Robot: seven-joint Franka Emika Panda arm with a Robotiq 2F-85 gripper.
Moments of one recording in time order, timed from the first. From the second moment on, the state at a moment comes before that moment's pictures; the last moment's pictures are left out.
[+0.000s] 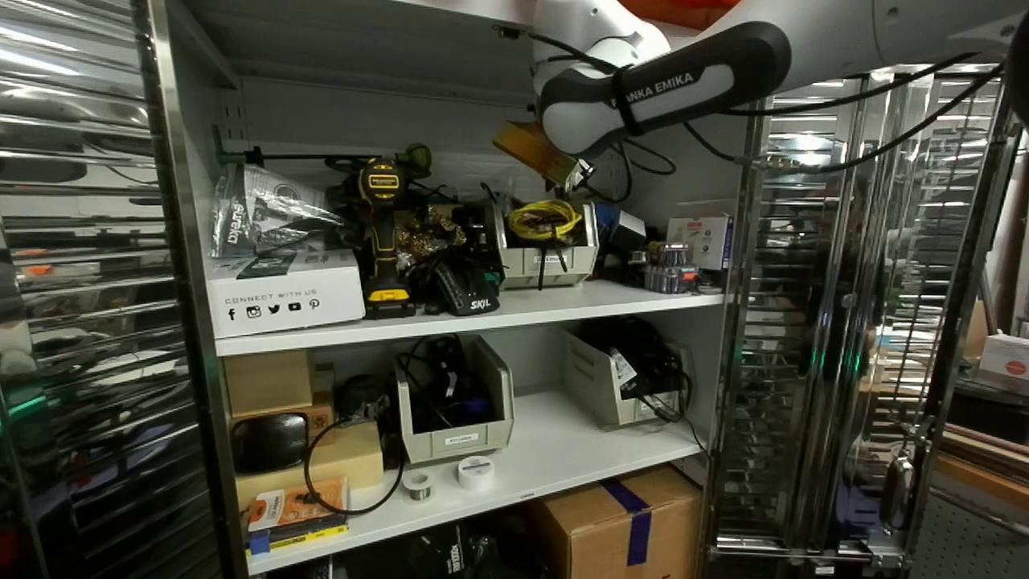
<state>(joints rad) 0.10 0.48 0.03 -1.08 -0.71 2.23 1.53</state>
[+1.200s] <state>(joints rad) 0.02 0.06 0.18 -1.63 -0.20 2.13 0.95</state>
